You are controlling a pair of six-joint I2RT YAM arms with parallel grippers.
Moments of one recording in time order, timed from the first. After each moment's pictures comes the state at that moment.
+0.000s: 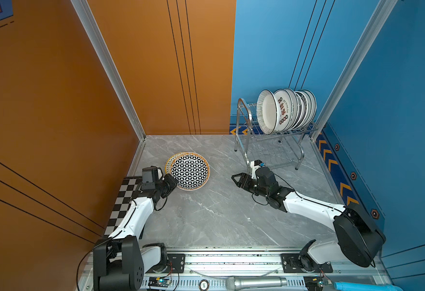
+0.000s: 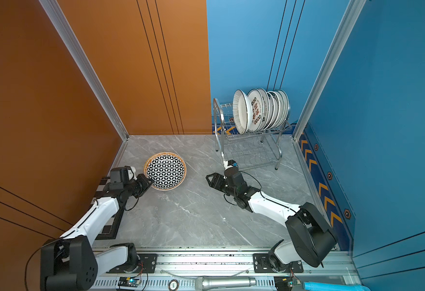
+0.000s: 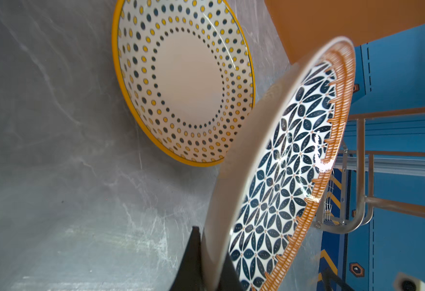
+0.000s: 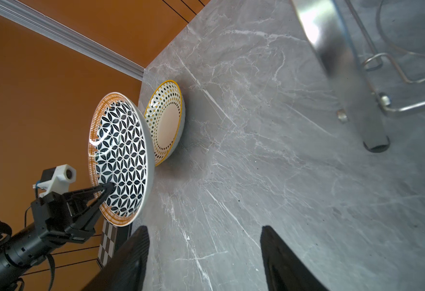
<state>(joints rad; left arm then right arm) 0.13 1.20 0.67 -0.22 0.39 -0.78 0.65 1.44 0.75 0.17 -0.11 0.92</state>
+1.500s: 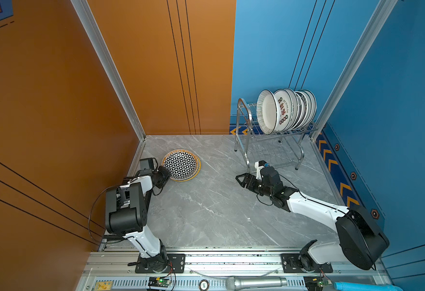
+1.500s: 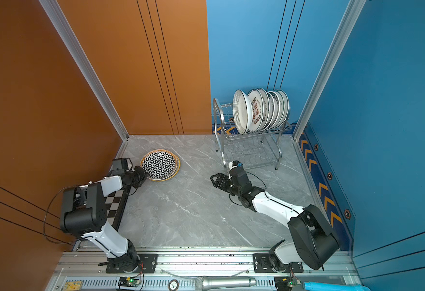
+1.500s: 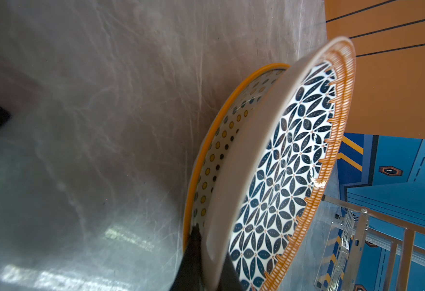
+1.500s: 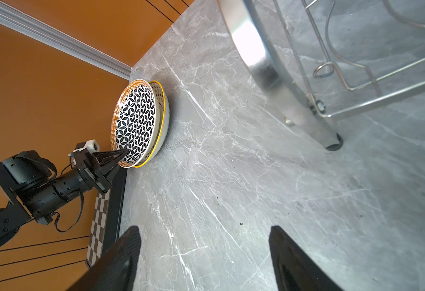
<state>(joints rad) 0.23 1.71 0.90 -0.08 0.40 -0.83 0.58 1.41 0.72 0.14 -0.16 0.89</state>
